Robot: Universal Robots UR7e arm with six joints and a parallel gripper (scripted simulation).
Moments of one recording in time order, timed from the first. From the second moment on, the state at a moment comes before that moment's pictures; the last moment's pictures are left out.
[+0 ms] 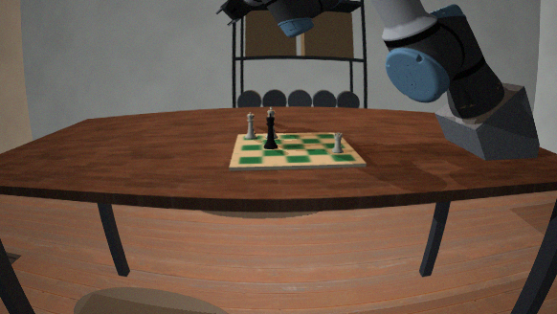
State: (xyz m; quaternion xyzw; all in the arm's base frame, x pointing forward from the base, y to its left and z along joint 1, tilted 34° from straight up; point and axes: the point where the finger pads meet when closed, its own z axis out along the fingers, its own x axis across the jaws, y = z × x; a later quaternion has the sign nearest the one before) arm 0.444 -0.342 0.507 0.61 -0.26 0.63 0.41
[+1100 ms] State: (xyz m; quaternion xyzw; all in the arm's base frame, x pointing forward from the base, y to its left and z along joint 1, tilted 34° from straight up) arm 0.443 -0.324 0.476 0.68 -0.21 0.62 0.32
